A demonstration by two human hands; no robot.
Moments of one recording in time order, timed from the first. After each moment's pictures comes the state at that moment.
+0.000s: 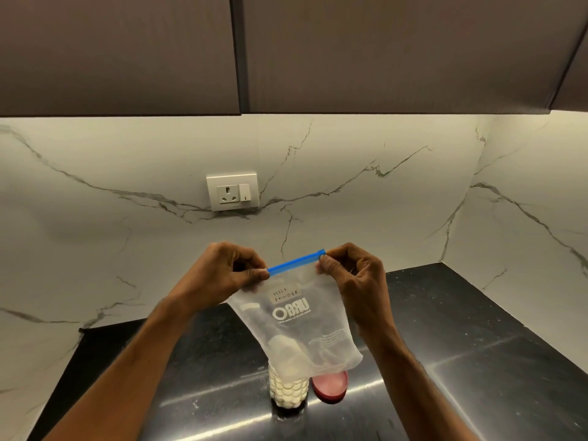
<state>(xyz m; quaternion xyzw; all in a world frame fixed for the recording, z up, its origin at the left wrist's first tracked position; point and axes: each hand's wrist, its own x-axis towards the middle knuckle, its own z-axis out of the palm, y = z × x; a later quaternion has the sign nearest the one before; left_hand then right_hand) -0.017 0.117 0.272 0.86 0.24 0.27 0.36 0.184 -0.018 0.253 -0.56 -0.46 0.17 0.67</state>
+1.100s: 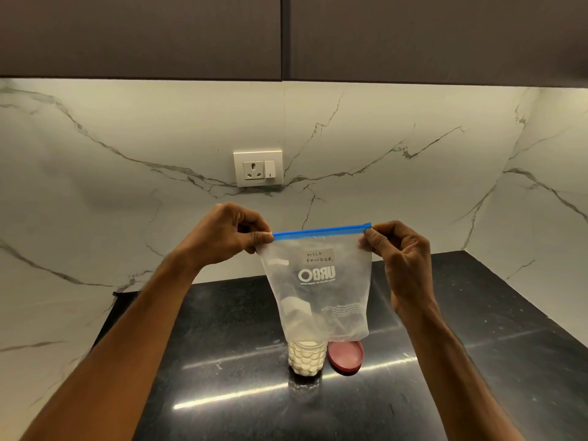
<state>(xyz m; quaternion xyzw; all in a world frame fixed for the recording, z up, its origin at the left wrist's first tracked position) -0.048 0.132 0.288 0.88 0.25 0.27 0.31 0.204 -0.021 0.244 -0.53 -0.43 0.18 0.71</state>
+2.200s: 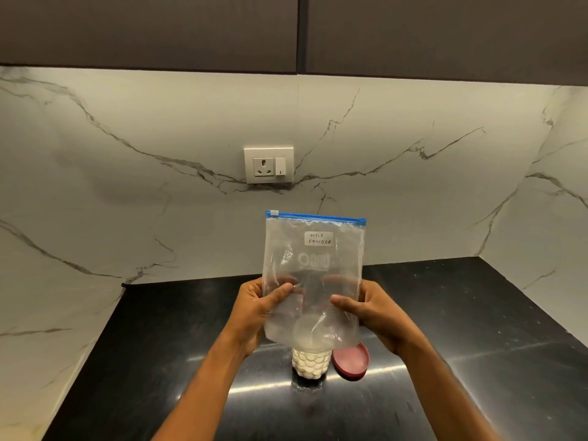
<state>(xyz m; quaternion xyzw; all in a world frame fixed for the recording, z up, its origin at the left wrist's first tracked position) -0.019 0.073 0.155 0.50 0.30 0.43 0.69 0.197 -0.014 0.181 -0.55 -0.50 0.47 0.48</state>
